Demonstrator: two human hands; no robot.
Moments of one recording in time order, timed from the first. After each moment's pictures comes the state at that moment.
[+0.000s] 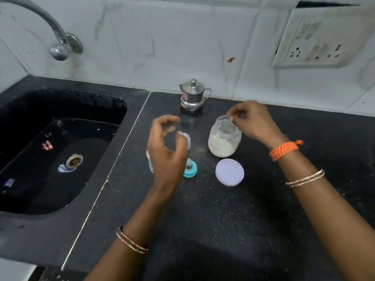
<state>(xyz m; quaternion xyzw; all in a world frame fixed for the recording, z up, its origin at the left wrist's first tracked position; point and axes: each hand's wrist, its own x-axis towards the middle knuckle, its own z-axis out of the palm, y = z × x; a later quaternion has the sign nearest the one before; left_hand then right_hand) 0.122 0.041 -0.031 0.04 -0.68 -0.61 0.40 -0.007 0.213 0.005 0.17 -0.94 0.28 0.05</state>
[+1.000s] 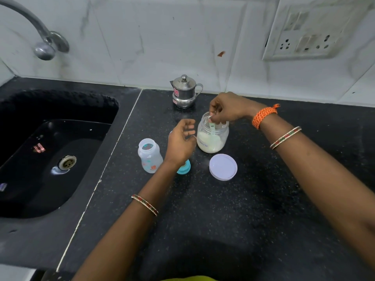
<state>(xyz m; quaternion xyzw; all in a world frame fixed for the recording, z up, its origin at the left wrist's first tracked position) 0.056 0.052 -0.074 0.07 -0.77 -0.63 0.09 -0.050 0.194 0.015 0.28 -0.93 0.17 -0.19</state>
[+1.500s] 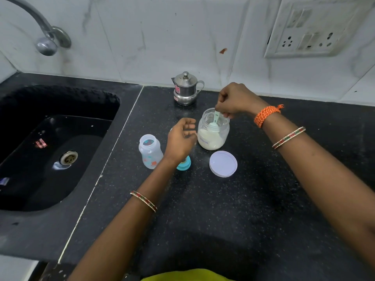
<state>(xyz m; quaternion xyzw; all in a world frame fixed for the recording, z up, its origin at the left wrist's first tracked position) 0.060 0.049 -0.074 0.08 -0.77 -0.63 0.07 -0.041 0.198 0.021 0.17 -0.95 0.24 -0.10</state>
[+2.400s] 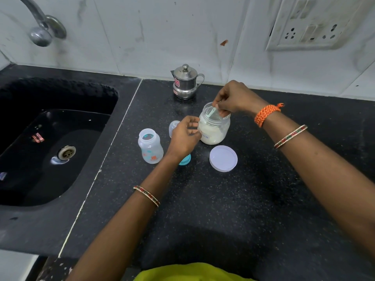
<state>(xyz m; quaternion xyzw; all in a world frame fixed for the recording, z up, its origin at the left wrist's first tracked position) 0.057 0.055 -0.083 0.07 -0.77 -0.63 0.03 -0.033 0.196 0.013 0.16 -0.94 0.28 -0.12</state>
